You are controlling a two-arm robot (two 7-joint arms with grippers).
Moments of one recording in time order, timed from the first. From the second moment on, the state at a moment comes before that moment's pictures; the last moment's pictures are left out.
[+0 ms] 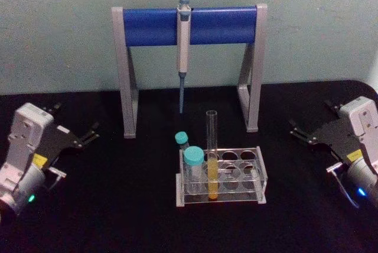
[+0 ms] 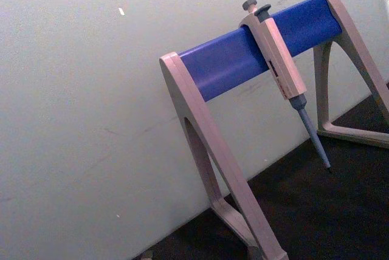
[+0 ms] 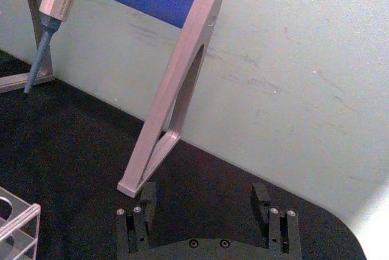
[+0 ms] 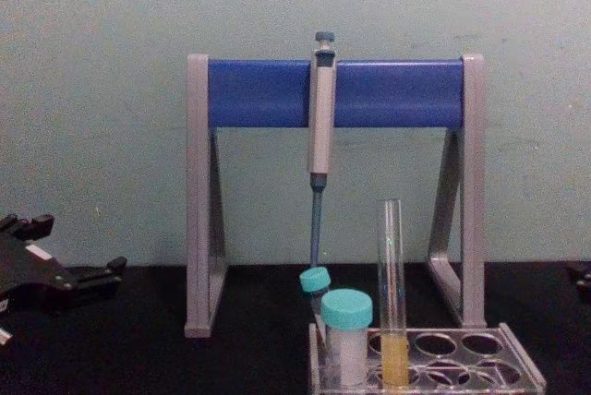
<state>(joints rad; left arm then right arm) -0.20 0.60 0.45 -1.41 -0.25 -0.12 0.03 0.20 0.60 -0.45 -1.41 0.25 -0.12 -0.03</state>
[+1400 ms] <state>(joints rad) -0.20 0.60 0.45 -1.41 -0.25 -0.12 0.03 0.20 0.60 -0.45 -1.41 0.25 -0.12 -0.03</state>
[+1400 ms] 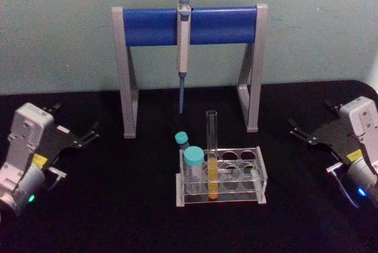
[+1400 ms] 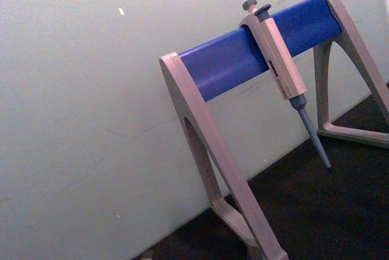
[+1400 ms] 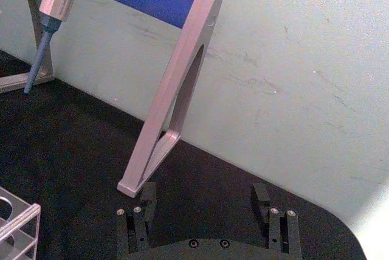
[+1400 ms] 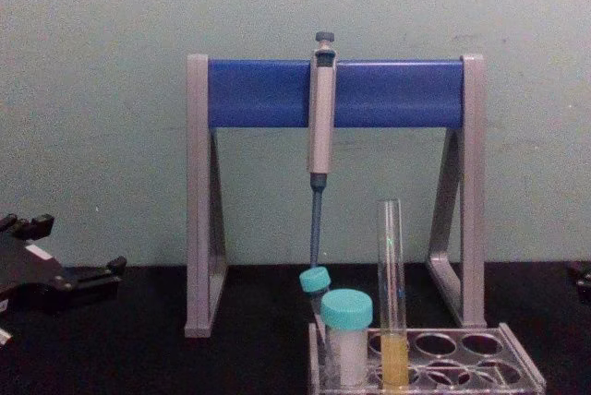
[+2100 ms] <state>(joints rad) -0.20 0.60 0.45 -1.41 -0.25 -0.12 0.03 0.16 0.60 -0.43 -1.46 0.25 -0.10 -0.01</state>
